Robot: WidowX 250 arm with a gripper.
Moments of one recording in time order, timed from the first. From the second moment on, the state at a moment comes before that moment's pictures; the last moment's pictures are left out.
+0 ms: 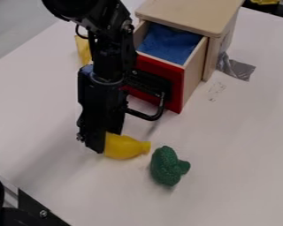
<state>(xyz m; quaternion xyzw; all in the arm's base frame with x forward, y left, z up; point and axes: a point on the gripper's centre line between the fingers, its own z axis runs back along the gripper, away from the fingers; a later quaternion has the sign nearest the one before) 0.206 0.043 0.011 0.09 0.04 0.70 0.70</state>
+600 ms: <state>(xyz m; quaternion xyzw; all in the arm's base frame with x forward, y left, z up) 0.203 0.028 0.072 0.04 -0.02 0.66 0.75</state>
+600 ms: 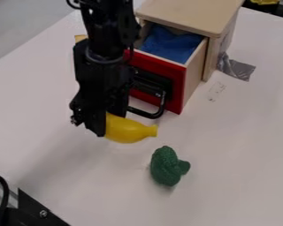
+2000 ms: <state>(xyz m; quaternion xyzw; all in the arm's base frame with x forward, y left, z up) 0.346 0.008 0.114 0.01 0.01 0.55 0.84</state>
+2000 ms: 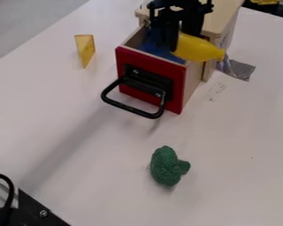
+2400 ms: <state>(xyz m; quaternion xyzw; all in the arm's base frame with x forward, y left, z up) 0.369 0.032 0.119 0.01 -0.01 0.57 0.82</state>
